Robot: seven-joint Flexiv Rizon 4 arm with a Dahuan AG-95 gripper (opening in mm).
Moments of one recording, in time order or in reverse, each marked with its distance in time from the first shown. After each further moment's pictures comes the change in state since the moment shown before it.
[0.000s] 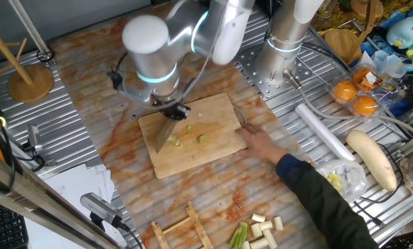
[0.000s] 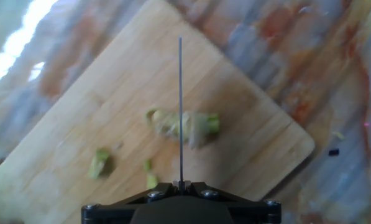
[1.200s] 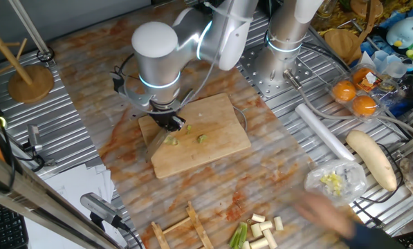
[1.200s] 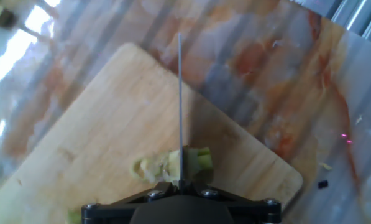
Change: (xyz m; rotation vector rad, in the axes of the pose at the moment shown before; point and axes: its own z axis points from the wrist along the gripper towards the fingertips) arm -0.037 -0.018 0.025 0.066 -0.092 0.070
